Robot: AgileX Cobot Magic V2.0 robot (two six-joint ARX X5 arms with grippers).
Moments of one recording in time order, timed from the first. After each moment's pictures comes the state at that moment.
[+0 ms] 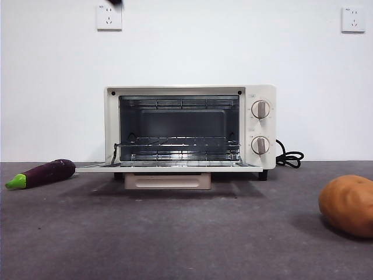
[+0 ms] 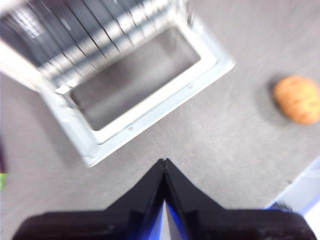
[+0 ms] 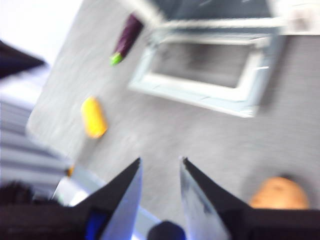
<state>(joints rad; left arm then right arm) -0.57 1.54 1.87 -1.29 0.03 0.01 0.12 1.15 1.33 -1.04 -0.69 0.05</state>
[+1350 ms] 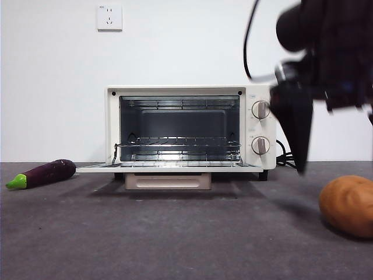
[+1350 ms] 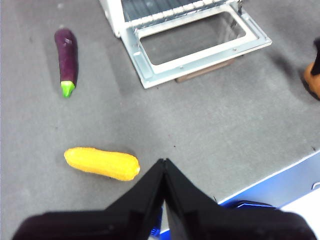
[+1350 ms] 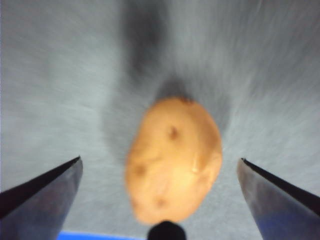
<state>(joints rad) -0.56 0.75 1.32 -1.33 -0.15 -0.16 0.41 1.63 1.16 -1.04 -0.03 0.27</state>
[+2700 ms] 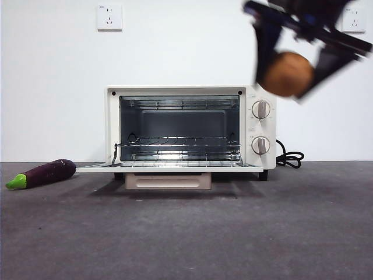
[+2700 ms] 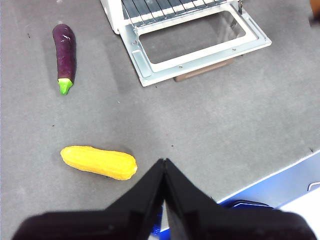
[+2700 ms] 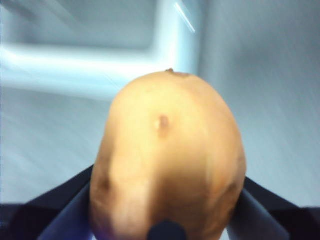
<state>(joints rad) -0.56 0.76 1.32 -1.32 -0.15 -0.17 0.47 1.45 1.30 -0.83 -0.09 0.37</state>
